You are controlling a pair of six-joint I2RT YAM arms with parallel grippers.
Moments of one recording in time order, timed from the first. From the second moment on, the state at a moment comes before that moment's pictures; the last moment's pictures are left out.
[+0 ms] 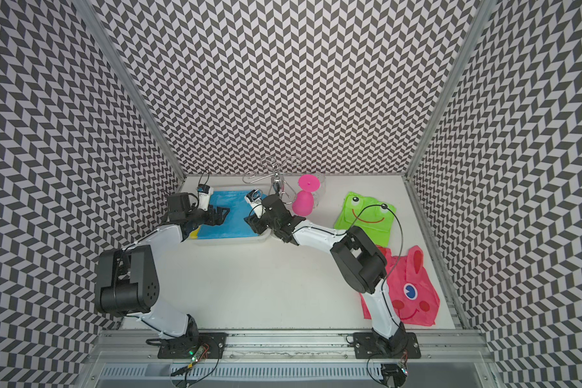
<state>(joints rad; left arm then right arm) 0.12 1.63 0.96 0.04 0.47 0.16 0.80 2.09 1.52 0.13 -0.15 0.05</state>
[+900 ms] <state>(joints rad) 0.12 1.63 0.96 0.04 0.47 0.16 0.77 2.04 1.42 0.24 -0.33 0.03</state>
